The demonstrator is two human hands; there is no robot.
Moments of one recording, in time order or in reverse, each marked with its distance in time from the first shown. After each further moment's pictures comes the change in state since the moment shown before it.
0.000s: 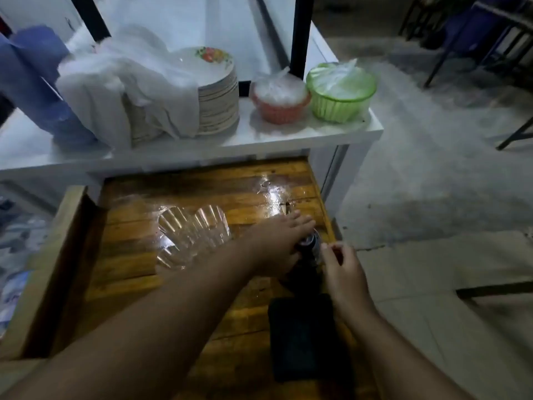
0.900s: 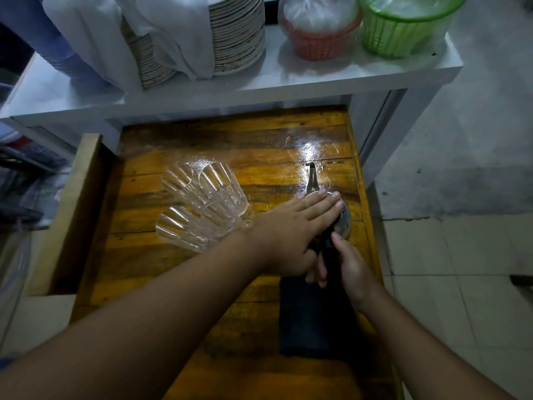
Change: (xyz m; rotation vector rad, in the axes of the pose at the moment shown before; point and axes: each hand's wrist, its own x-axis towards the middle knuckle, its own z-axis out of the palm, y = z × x) left_hand 0.009 -0.003 0.040 0.060 -0.100 0.005; right_hand 0.035 0.074 0.025 0.435 -0.631 0.192
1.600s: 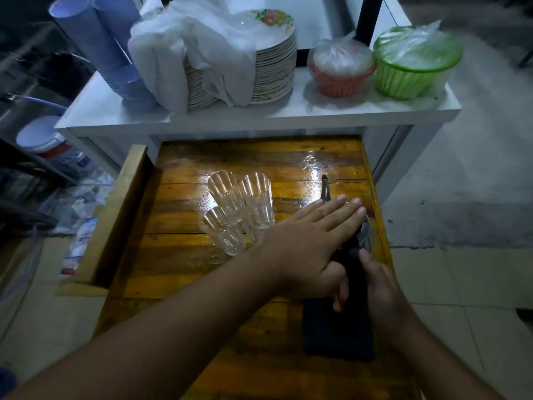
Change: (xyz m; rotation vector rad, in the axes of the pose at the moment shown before) left_hand -0.088 0.033 -0.036 -0.036 0.241 0.004; right_hand -0.079 -0.043 0.052 -0.171 -0.045 -0.180
